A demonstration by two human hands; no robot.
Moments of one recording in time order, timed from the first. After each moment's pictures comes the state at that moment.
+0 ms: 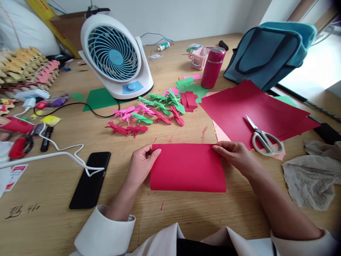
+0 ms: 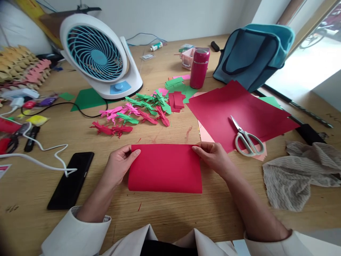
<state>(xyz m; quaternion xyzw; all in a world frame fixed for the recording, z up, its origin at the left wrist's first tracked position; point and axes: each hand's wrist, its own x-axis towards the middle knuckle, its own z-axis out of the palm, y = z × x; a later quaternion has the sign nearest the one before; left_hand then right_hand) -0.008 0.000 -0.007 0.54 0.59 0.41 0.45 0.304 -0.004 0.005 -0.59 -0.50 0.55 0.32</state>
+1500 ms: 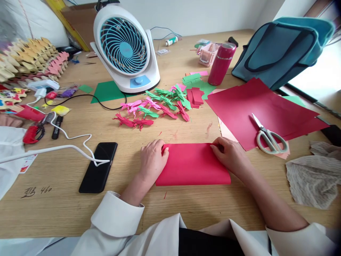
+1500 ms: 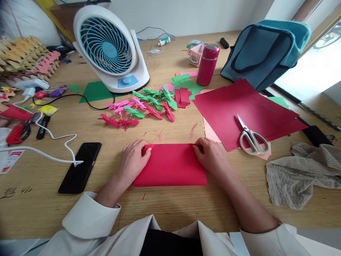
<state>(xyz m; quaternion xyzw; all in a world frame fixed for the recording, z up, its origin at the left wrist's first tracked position) 0.012 -0.013 -0.002 0.75 0.65 0.11 0.05 0.286 -0.005 -0.009 -0.62 -0.74 0.17 0.21</state>
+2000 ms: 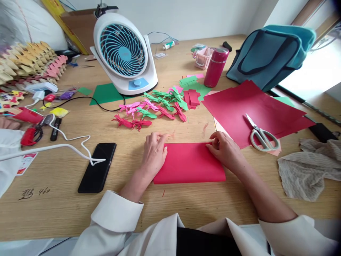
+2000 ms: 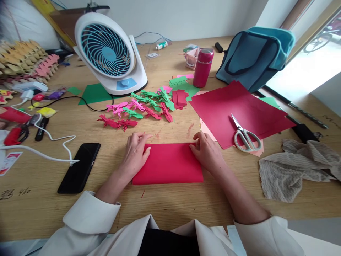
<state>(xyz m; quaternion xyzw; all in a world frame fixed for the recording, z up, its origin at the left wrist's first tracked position) 0.013 -0.005 -0.006 0.79 0.58 0.19 0.03 0.288 -0.003 -0.011 -0.65 -0.71 0.16 0.21</state>
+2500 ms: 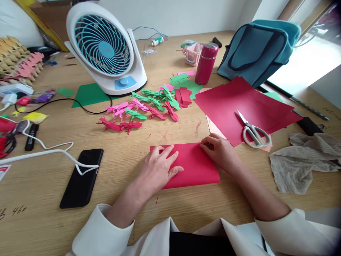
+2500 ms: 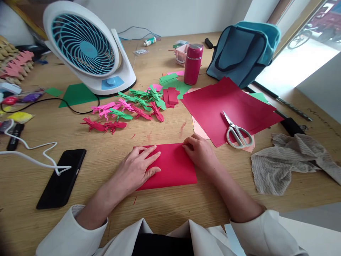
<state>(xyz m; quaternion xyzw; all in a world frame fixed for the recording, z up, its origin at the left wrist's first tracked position) 0.035 -0.029 0.017 0.89 0.45 0.06 0.08 0.290 -0.006 -0.012 -0.59 -0.74 0.19 0.25</state>
